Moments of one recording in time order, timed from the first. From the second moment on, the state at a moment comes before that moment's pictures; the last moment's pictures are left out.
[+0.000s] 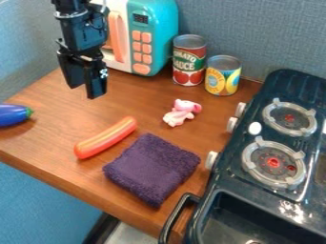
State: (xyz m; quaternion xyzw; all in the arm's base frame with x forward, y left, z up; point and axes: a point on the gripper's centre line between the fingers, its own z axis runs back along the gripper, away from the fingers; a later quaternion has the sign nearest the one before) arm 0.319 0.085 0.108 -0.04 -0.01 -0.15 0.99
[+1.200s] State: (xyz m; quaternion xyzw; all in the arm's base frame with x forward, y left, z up) arm 0.267 0.221 0.072 0.05 0.01 -0.24 0.97
